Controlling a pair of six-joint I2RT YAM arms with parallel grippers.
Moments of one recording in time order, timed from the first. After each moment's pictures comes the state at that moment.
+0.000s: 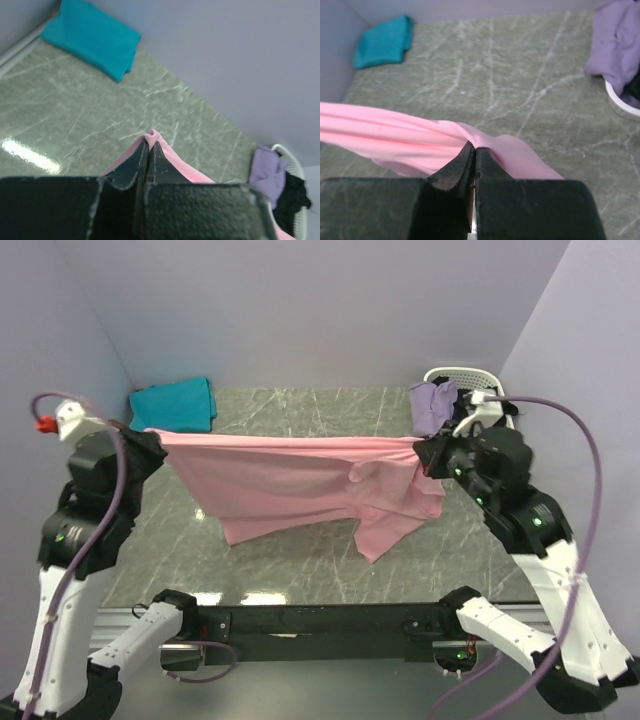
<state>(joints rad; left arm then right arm) -0.26 0.84 1.36 -0.81 -0.50 -0.75 0.44 0.90 1.27 -0.69 0.13 0.36</state>
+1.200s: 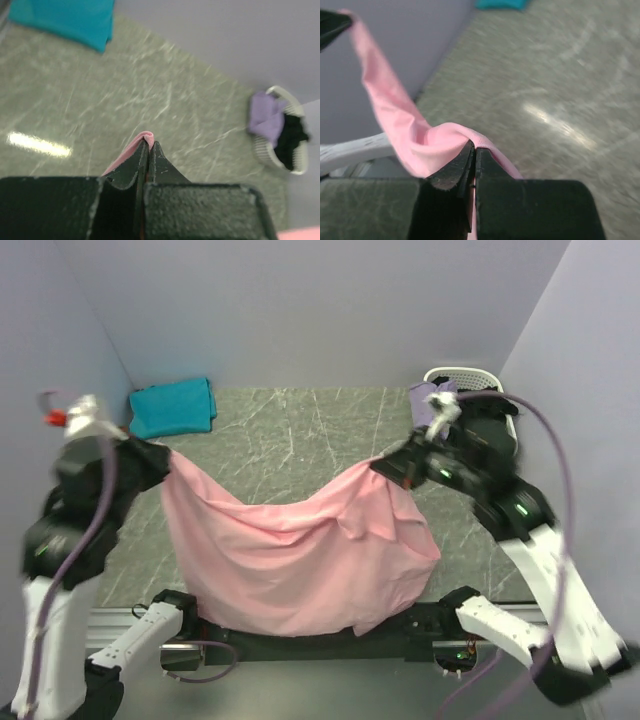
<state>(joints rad) -0.25 0.82 1.60 -1.02 -0.26 -0.62 0.44 0.87 1.28 -0.63 -0.51 0.46</state>
